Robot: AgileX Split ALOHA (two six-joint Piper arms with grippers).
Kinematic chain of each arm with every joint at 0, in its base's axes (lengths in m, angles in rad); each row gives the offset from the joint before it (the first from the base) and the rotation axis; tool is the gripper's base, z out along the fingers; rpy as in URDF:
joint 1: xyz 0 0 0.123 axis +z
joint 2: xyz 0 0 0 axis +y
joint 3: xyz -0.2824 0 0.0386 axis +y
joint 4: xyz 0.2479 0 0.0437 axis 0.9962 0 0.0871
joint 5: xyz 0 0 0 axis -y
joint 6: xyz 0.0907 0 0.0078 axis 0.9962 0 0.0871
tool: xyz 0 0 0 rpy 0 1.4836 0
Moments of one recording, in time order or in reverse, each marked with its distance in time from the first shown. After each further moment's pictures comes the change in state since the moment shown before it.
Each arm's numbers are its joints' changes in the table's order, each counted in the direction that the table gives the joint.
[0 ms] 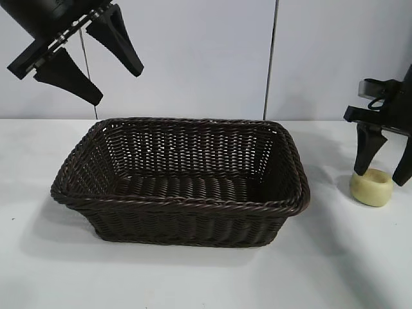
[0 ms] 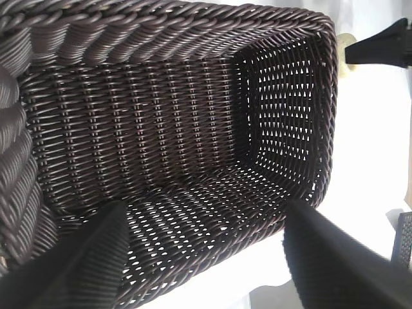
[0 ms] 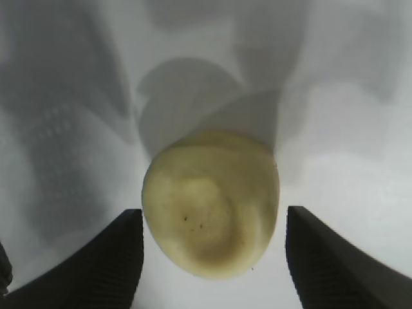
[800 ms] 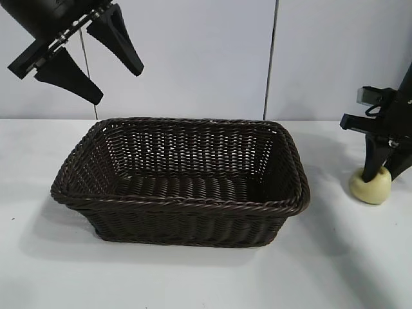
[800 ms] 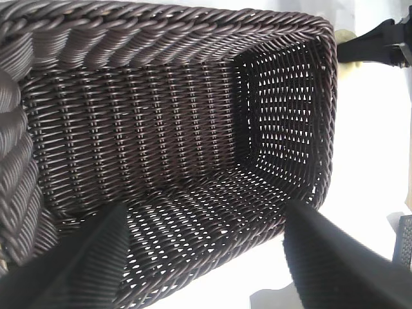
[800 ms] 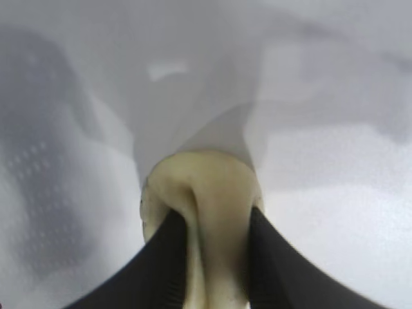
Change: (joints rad) left arm 0.000 0.000 0.000 -0.001 0.002 0.000; right arm 0.000 -0.006 -0.001 0.003 0.021 -0.003
